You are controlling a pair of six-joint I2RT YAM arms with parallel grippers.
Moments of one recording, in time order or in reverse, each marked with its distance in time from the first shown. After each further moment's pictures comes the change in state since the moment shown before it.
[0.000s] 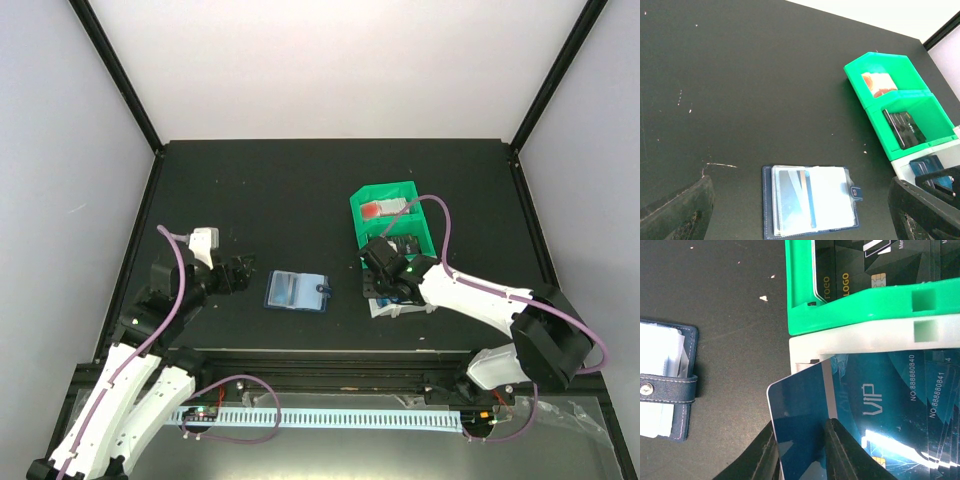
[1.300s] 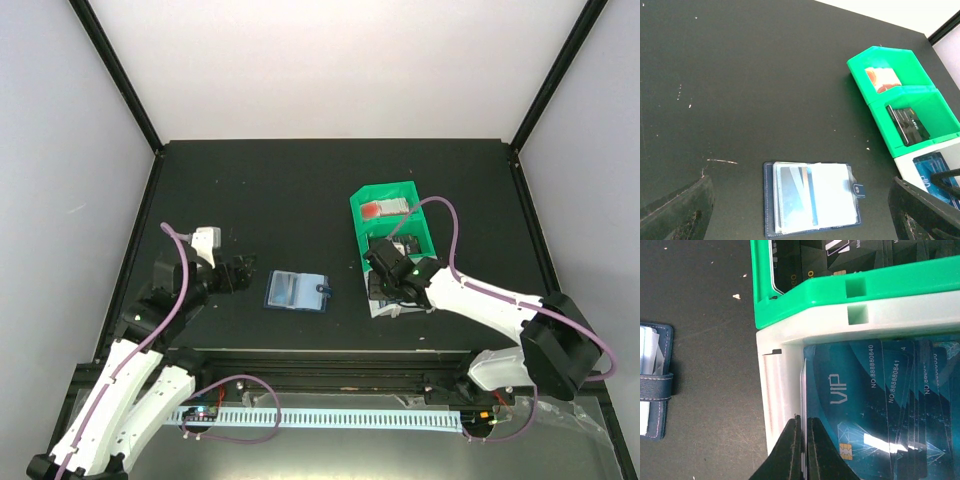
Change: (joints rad) left arm 0.000 0.023 -0.001 0.000 0.002 0.000; right arm -0.007 -0.054 -0.028 -0.045 0.038 0.000
